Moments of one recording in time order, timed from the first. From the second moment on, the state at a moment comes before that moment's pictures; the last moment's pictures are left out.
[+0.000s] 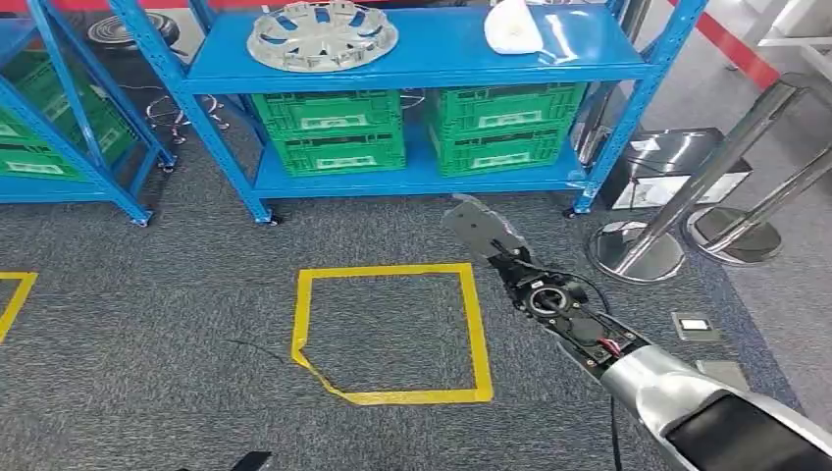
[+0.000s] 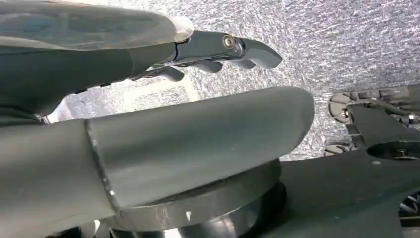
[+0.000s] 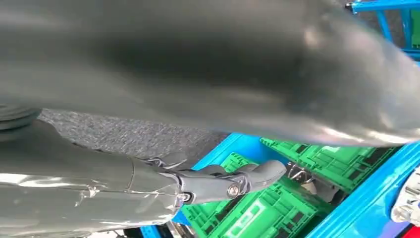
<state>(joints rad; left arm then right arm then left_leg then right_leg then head) -0.15 0.08 -1.10 -0.21 0.92 0.17 0.11 -0.68 0.03 0.73 -0.81 -0.05 -0.24 -0.15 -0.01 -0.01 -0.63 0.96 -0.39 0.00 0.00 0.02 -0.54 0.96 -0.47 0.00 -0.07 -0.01</state>
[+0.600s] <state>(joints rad) -0.15 0.09 -1.10 -0.21 0.93 0.17 0.11 -0.68 0.03 0.73 -0.81 -0.05 -0.24 -0.15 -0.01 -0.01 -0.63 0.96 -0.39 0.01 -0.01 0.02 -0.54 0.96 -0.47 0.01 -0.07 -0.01</state>
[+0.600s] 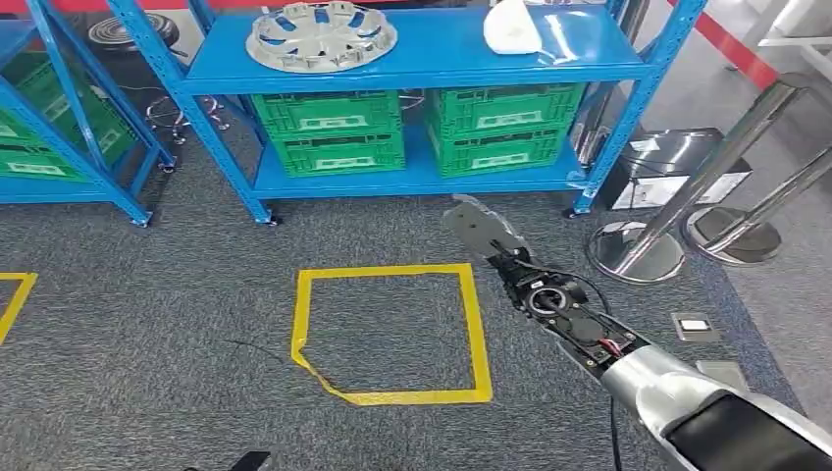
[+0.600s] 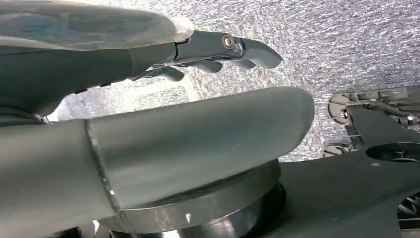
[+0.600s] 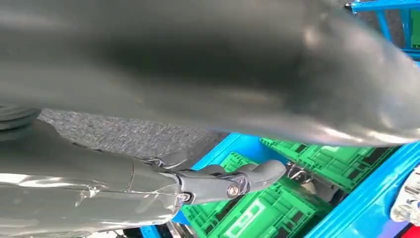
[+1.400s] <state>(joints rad) -0.16 0.09 -1.10 -0.20 0.93 0.15 0.10 -0.69 0.03 0.74 -0.81 -0.04 -0.25 -0.16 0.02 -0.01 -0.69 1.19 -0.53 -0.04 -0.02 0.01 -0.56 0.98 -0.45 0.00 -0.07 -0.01</state>
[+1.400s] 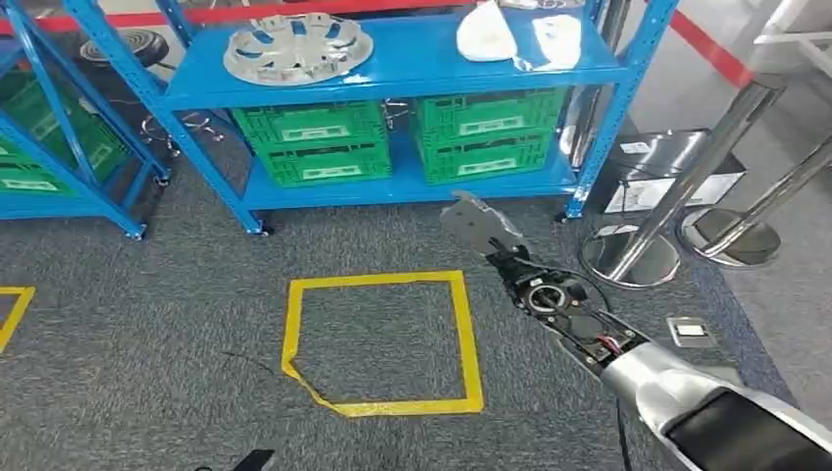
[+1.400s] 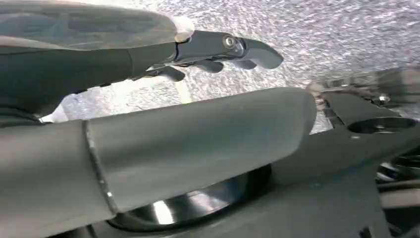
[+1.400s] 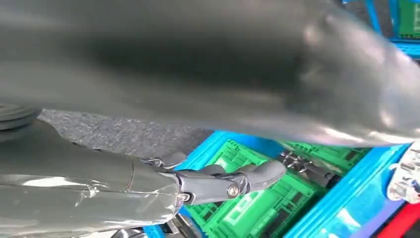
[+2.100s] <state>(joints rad) -0.16 0.09 -1.10 -0.20 0.93 0.15 0.10 -0.68 0.02 0.75 -0.81 -0.04 -0.25 -0.16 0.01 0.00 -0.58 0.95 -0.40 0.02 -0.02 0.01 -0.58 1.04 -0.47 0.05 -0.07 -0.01</state>
